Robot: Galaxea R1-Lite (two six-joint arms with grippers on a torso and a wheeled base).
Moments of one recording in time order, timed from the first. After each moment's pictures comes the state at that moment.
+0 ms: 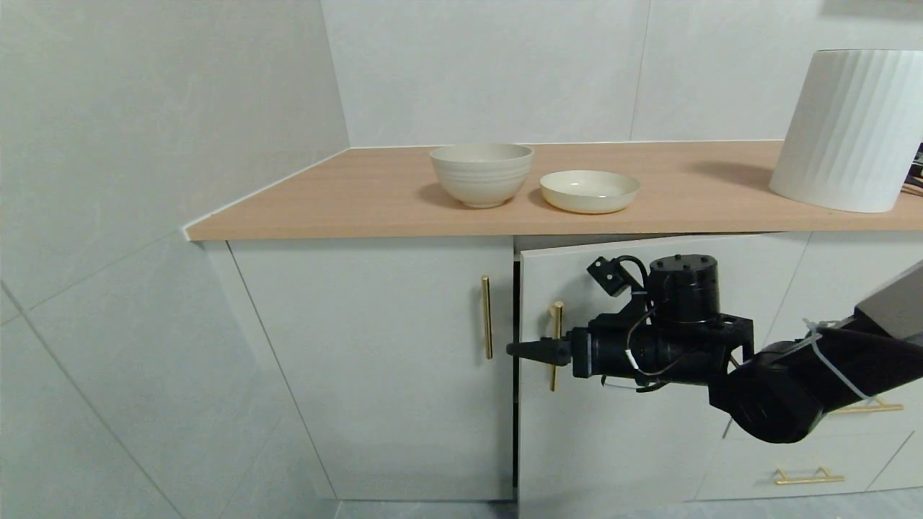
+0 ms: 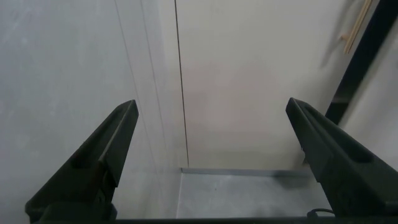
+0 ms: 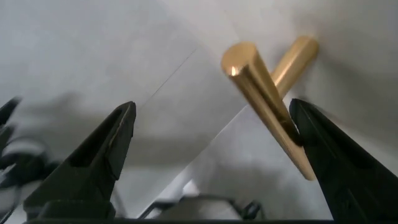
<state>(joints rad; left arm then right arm) 0.00 0.00 0.00 0.00 0.03 0.00 0.54 1.99 -0.88 -0.81 0.58 0.41</state>
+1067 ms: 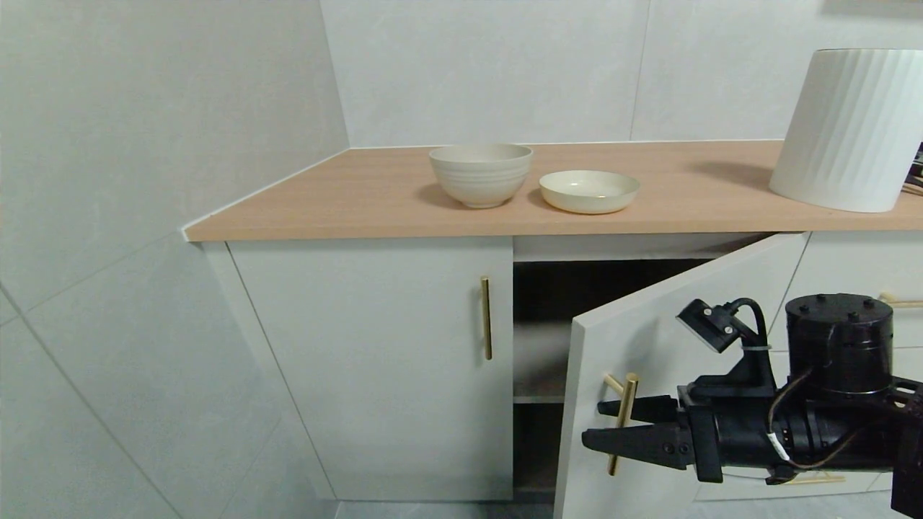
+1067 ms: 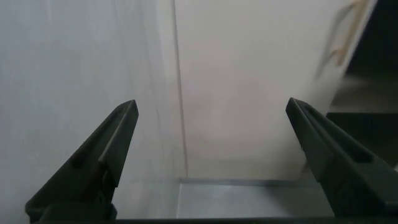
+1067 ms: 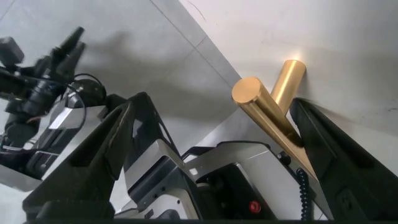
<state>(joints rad) 0.00 0.00 -0.03 -0.01 0.01 0.00 0.54 1.64 -0.47 -0.82 0.73 0.40</state>
